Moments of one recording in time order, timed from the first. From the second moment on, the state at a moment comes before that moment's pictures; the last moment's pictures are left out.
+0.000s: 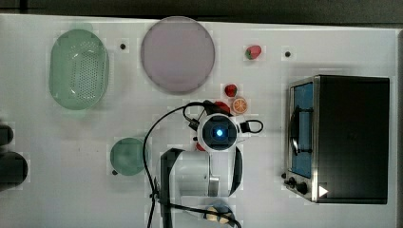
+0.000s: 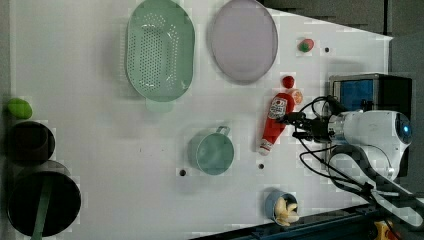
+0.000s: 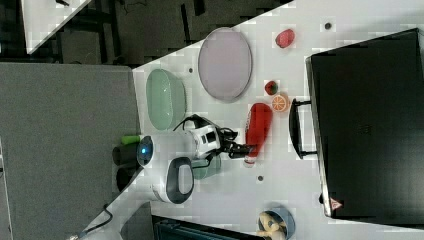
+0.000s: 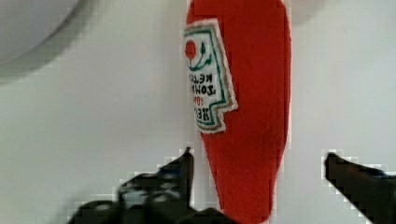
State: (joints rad) arm -0.12 0.21 0.08 -2.47 -0.03 1.07 -0.27
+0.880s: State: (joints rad) arm -0.13 -0.07 0.08 -2.18 -0.03 0.60 -0.12
